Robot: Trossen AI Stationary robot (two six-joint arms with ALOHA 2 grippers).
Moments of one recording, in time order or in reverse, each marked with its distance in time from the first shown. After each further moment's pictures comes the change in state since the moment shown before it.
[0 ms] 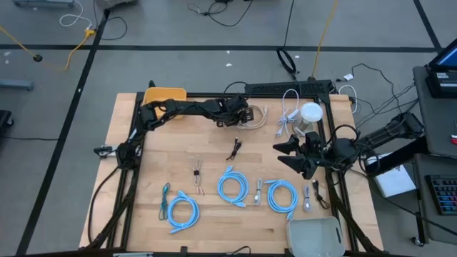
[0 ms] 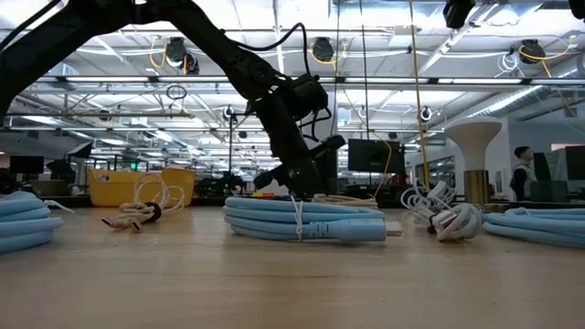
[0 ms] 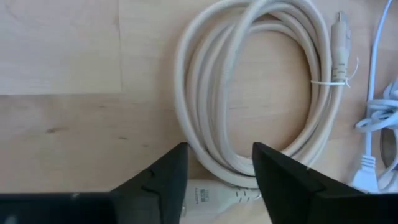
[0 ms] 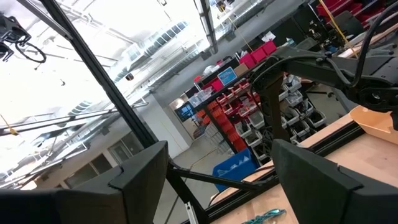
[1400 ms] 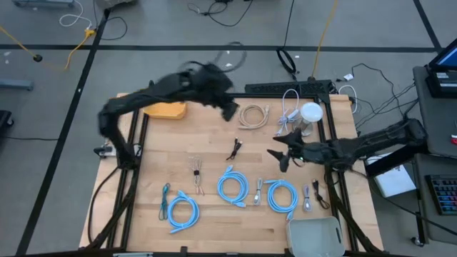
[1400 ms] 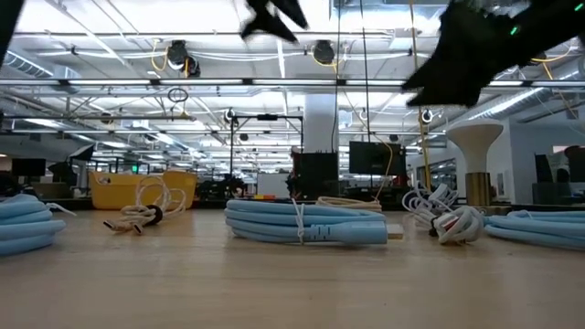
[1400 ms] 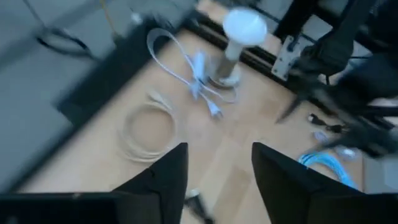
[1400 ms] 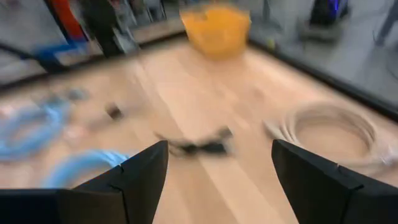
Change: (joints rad) left arm -0.101 -0.523 0.313 -0.533 0.004 0.919; right arm -0.250 0.083 0.001 -0.724 0.102 -0.159
